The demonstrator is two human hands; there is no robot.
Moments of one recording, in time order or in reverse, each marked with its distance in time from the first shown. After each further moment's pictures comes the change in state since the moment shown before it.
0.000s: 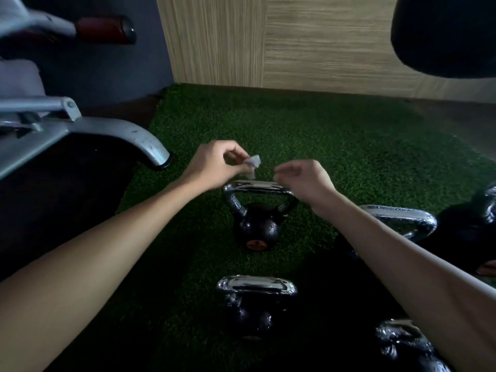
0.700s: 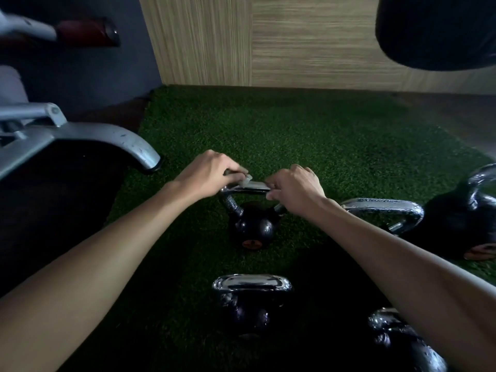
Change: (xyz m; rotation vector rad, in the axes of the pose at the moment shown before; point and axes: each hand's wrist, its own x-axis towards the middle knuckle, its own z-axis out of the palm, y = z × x) left_hand 0.002 -0.002 0.005 0.308 -0.222 0.182; right_hand -0.008 0.009 -0.002 -0.823 -0.053 -0.380
